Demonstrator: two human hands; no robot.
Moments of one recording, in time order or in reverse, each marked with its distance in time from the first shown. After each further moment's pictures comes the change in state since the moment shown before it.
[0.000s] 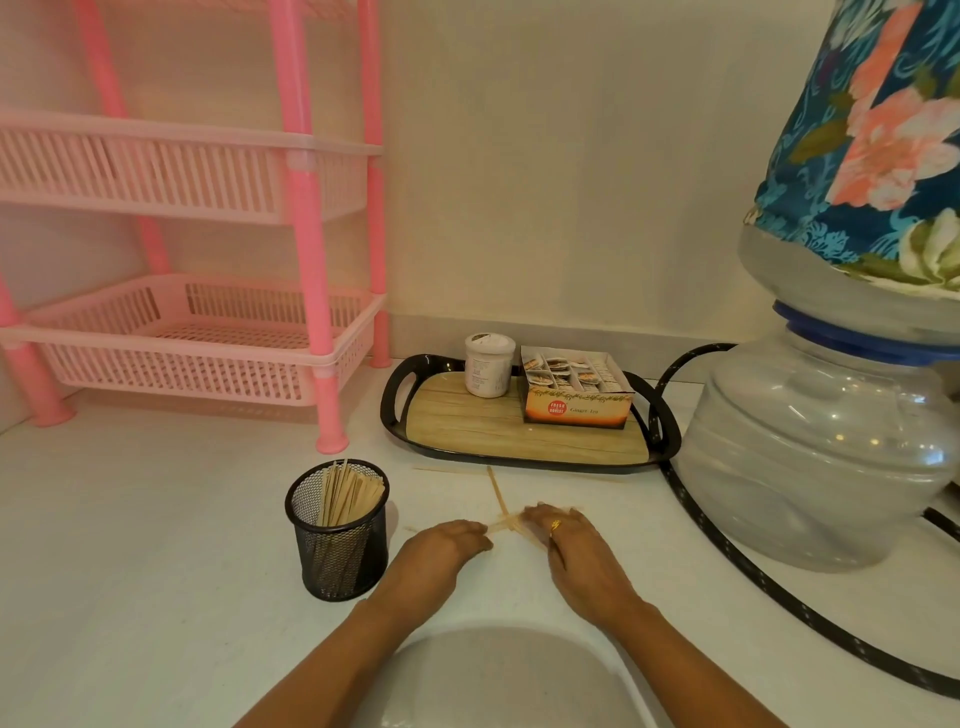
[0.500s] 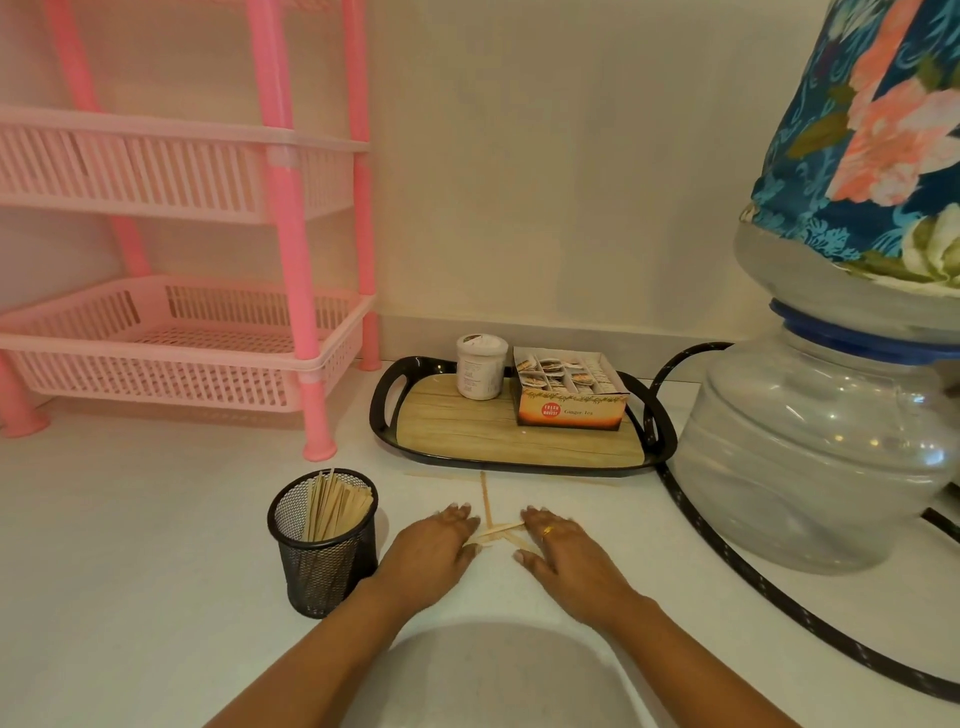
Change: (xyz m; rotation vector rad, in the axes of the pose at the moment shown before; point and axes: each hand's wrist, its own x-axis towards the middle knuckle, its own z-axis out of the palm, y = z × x) left_hand 0.020 0.002 -0.011 0.070 -0.113 -0.098; right_hand 0.008 -0.001 -0.004 -0.133 -0.184 0.079
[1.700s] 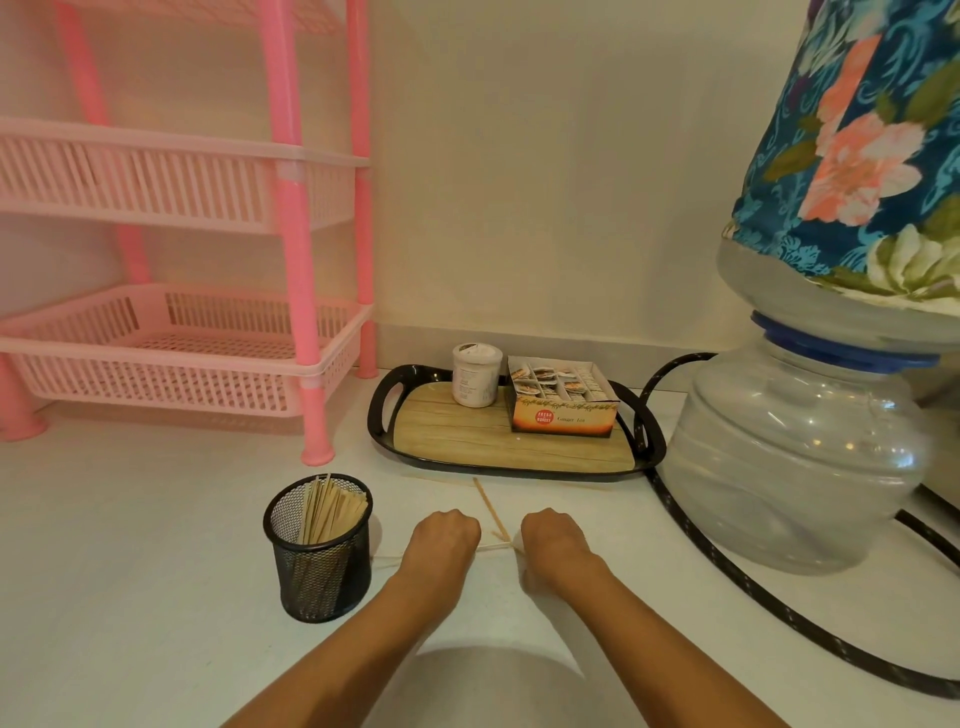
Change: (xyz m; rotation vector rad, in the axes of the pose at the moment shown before) left_hand -0.003 0.039 -0.029 0.260 -0.117 -0.161; right_hand 0.017 -0.050 -0.029 -0.330 -0.202 0.295
